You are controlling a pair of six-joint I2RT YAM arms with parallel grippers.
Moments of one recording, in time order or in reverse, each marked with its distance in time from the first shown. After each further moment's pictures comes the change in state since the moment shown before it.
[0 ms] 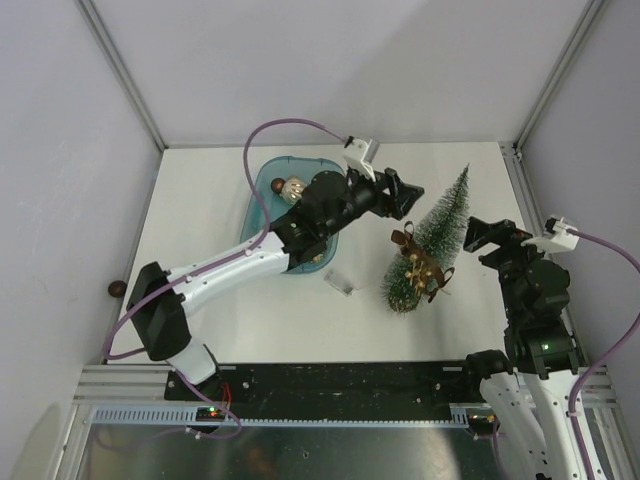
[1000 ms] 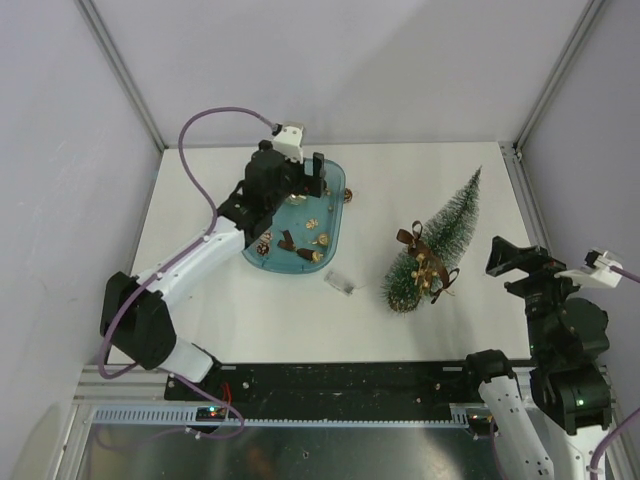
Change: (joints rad) left arm 0.373 -0.128 -0.160 -0.191 -0.120 0.303; right arm -0.002 -0.166 0.187 -0.336 0.090 0.003
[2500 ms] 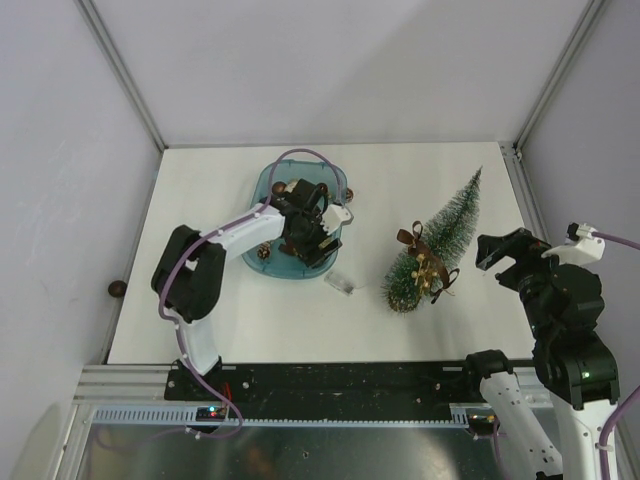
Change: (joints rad) left arm -0.011 0.369 0.108 -0.696 0.372 0.569; right arm 0.000 0.181 0.145 -0.173 -0.092 0.031
